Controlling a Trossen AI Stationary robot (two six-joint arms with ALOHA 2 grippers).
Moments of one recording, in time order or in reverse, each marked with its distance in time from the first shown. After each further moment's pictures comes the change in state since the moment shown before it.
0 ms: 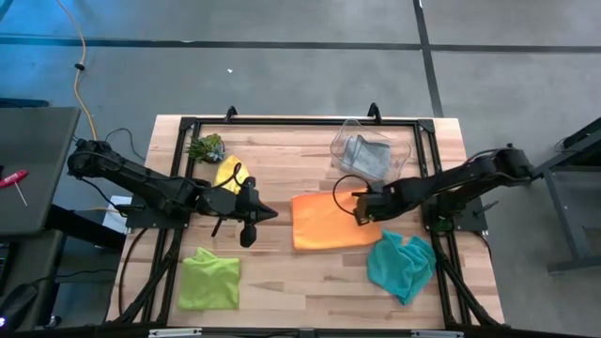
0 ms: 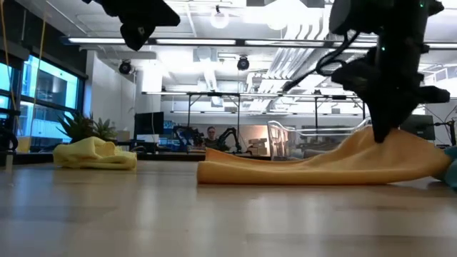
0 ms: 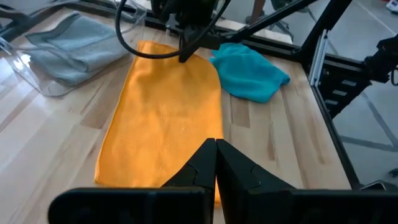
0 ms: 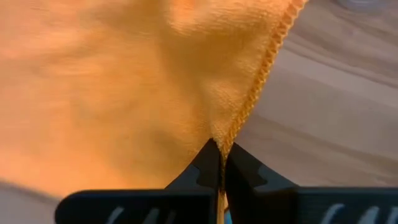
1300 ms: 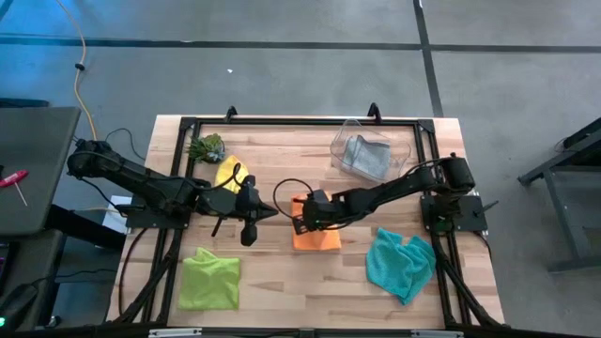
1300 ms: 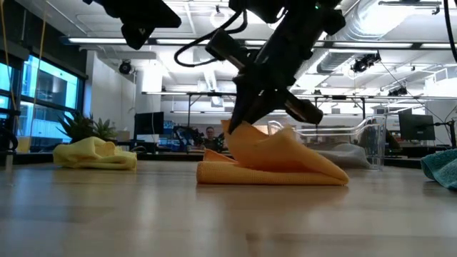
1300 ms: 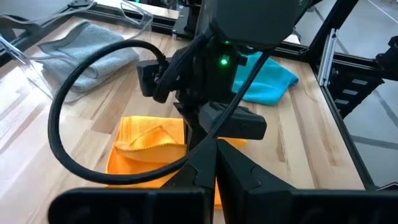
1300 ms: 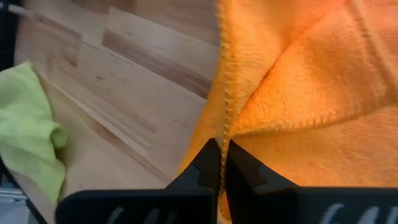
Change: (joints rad) left arm 0.000 0.000 0.000 0.000 -0.029 0.035; right arm 0.001 0.525 0.448 0.509 -0.014 -0.052
